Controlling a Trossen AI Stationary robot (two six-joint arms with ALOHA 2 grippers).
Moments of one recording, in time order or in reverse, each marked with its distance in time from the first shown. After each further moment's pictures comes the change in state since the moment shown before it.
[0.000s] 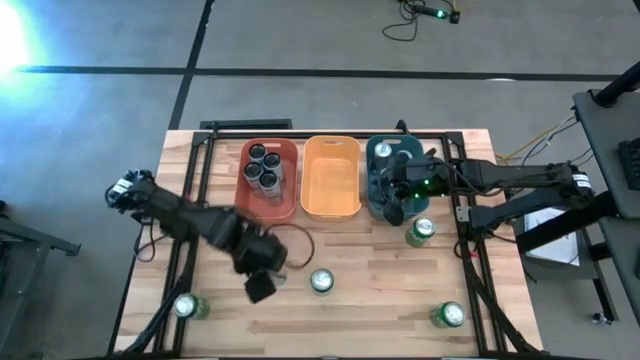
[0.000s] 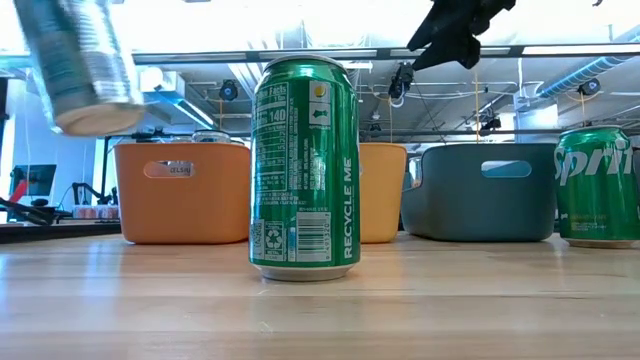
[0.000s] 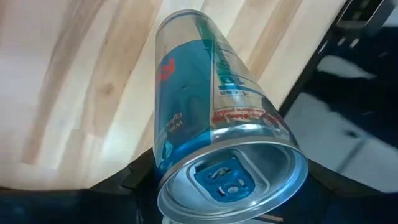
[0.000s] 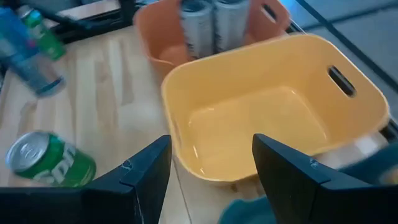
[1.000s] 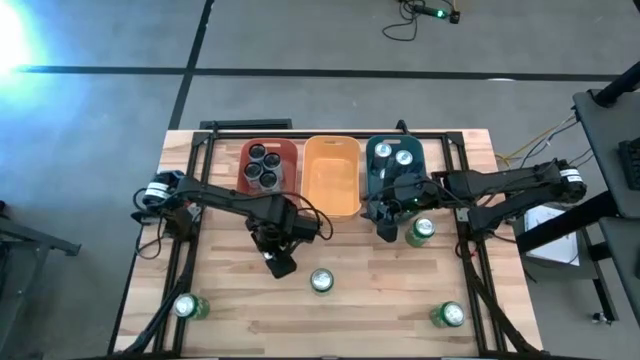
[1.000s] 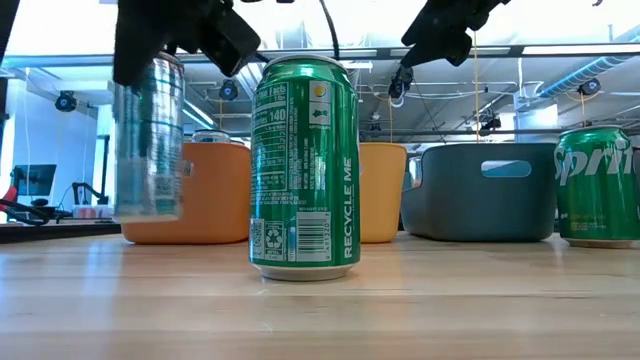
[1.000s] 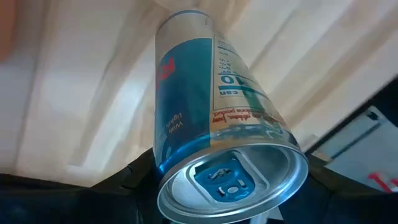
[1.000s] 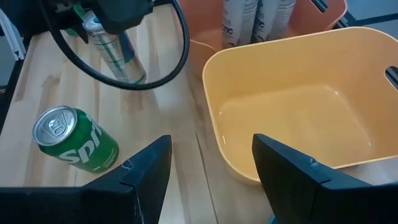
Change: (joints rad) left arm 0.287 0.227 0.007 -0.107 0.122 0.276; right arm 0.133 0.089 -0.002 0.050 0.027 0.003
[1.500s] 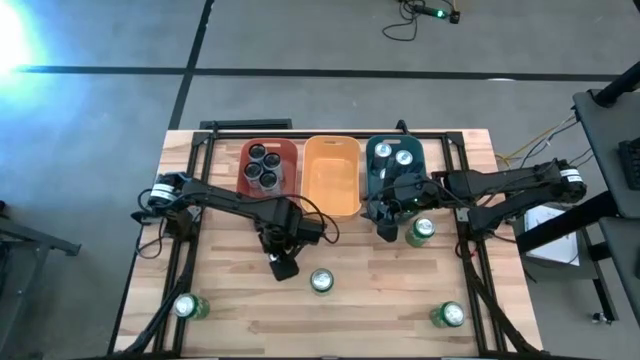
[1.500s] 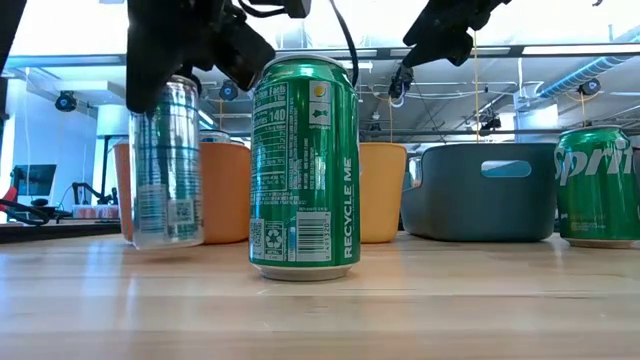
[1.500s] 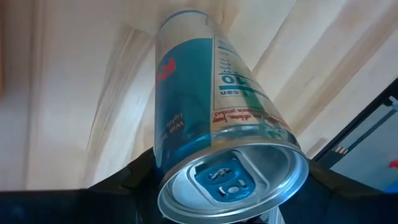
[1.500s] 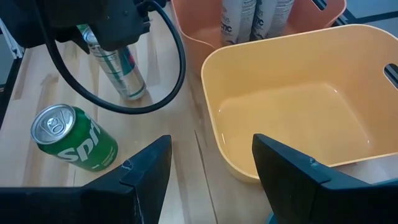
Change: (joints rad) left arm -0.003 0.047 -0.001 0.057 -0.009 0.109; right arm 0.000 -0.003 0.000 -0.009 0.000 0.002
